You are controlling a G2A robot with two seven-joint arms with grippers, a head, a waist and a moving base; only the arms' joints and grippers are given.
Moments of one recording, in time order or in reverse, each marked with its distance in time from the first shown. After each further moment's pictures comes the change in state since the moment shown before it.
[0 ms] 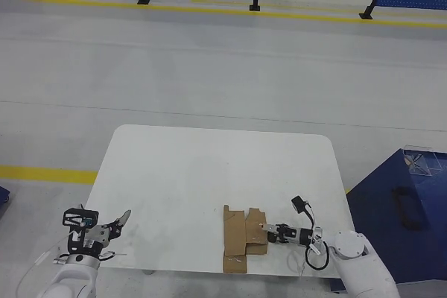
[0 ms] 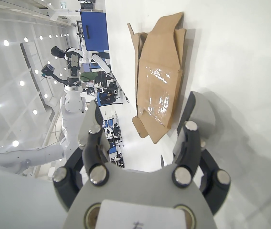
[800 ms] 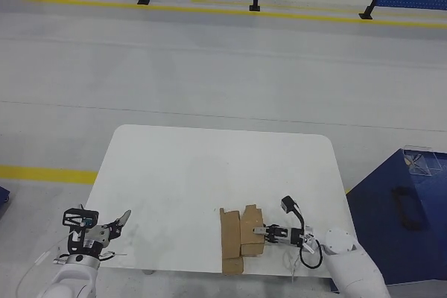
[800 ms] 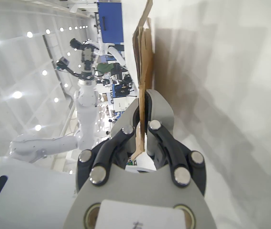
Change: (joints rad) left arm 0.000 0.000 0.000 0.000 0.000 0.000 0.000; right arm 0.084 -0.028 -0.102 0.107 0.258 -0.093 0.121
